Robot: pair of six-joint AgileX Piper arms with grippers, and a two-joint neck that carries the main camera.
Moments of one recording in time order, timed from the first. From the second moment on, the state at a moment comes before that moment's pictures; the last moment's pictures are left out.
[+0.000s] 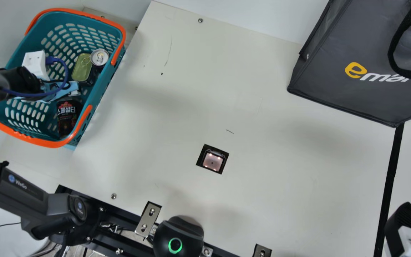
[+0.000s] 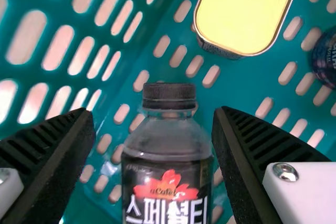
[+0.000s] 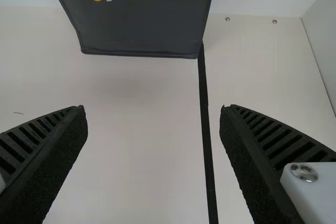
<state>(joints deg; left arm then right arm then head) 38.6 112.8 -51.0 -0.8 12.6 9.4 0.7 42.6 -69.8 -0.8 69.6 -2.3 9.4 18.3</state>
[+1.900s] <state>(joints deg) 41.5 106.9 -55.2 -15.9 23.0 23.6 0.7 42.6 -69.8 -0.8 69.6 -2.3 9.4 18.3</state>
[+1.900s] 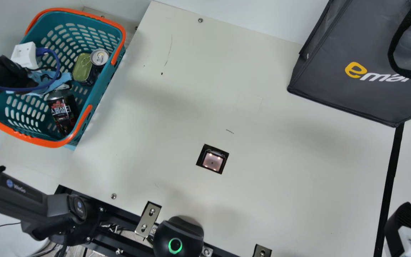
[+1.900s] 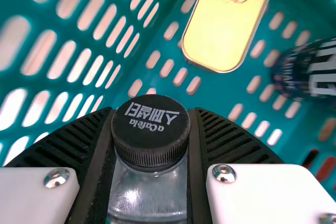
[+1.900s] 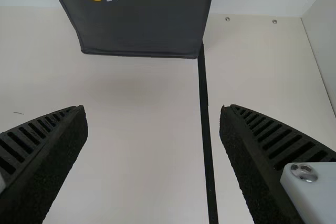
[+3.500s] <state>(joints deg) 39.4 83.8 -65.5 -16.0 44.9 20.4 0.7 42.6 -69.8 -0.8 69.6 -2.3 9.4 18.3</state>
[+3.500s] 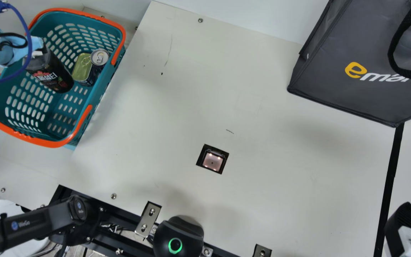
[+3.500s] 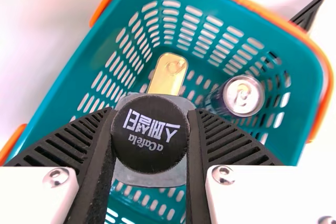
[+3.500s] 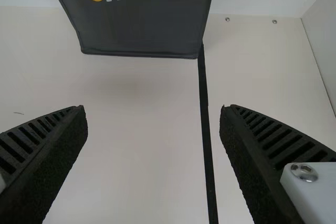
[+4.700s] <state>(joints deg) 29.0 69.8 -71.4 -16.4 56.1 16.0 0.7 42.6 -69.8 -0.8 69.6 -2.3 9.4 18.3</state>
